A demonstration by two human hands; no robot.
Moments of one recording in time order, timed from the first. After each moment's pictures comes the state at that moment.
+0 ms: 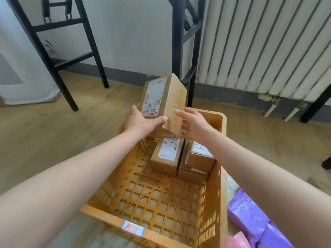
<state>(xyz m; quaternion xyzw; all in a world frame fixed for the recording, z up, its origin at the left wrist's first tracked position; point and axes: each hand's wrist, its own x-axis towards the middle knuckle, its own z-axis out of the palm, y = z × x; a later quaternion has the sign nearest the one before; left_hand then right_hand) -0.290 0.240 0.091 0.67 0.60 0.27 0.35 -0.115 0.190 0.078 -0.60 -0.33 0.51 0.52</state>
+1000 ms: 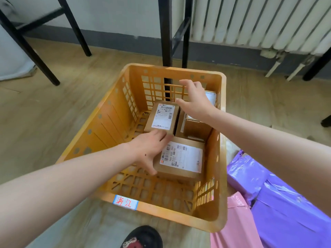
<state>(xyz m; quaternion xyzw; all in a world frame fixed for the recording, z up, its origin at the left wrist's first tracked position) -0.298 0.186 -0.012 0.97 0.17 -0.16 0.00 -0.109 0.166 0.039 -0.74 -0.55 0.18 0.33</state>
